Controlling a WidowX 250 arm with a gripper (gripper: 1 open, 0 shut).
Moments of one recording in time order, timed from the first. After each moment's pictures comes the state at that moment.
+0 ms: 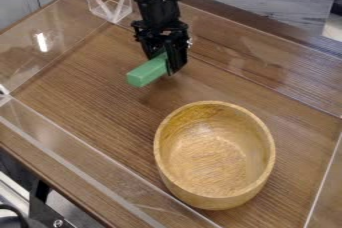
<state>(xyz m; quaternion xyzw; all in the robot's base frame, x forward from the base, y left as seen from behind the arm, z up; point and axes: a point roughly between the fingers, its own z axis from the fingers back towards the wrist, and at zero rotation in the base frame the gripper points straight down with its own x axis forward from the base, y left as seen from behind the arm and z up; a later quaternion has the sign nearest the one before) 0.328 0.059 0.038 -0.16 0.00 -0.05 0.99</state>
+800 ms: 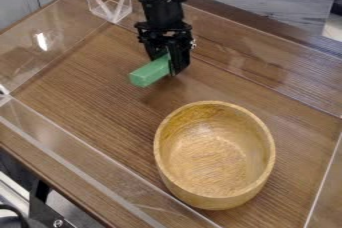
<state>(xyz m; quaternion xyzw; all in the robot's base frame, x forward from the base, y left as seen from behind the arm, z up) 0.330 0.057 0.037 -0.16 0.01 -0.05 0.99</state>
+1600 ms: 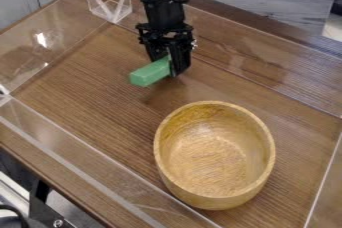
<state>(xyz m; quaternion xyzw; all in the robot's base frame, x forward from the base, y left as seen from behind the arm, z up) 0.331 0.057 0.038 -0.16 0.03 -0.05 0.98</state>
